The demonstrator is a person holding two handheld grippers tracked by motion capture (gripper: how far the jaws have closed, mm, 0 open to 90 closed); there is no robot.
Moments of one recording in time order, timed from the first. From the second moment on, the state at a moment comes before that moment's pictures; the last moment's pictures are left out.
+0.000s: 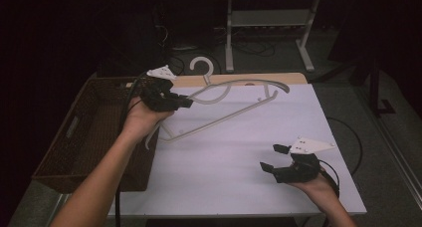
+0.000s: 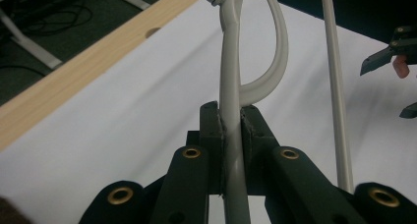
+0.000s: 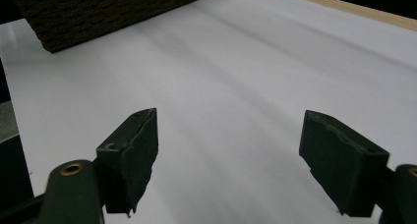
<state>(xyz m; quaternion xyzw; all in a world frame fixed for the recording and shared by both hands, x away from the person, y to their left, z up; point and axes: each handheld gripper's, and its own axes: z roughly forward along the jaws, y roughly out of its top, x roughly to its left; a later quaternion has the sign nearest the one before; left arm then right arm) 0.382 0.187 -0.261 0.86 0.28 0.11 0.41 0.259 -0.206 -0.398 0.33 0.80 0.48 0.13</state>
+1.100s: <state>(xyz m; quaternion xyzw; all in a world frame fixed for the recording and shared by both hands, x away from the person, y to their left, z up) 0.348 0.361 -0.238 0.80 0.39 0.18 0.42 0.261 -0.204 -0.400 0.33 0.80 0.48 0.14</state>
